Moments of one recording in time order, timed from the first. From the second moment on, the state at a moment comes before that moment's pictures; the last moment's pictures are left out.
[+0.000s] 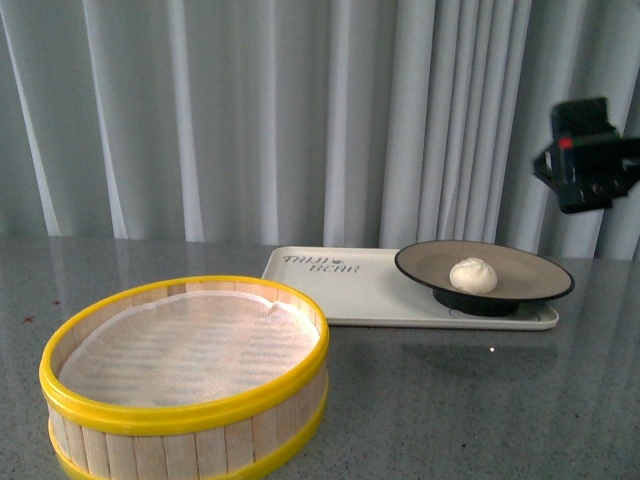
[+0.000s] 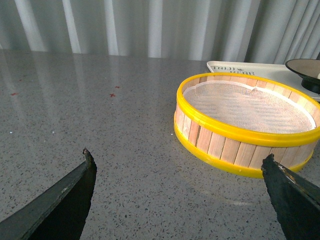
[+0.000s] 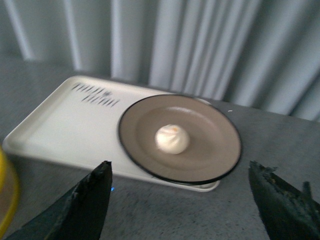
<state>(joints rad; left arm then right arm) 0.00 0.00 0.03 0.00 0.00 0.00 0.18 1.36 0.87 0.35 0.08 -0.10</state>
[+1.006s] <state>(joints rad) 0.00 0.00 0.03 0.00 0.00 0.00 0.00 0.76 0.10 0.65 0.00 -0.01</state>
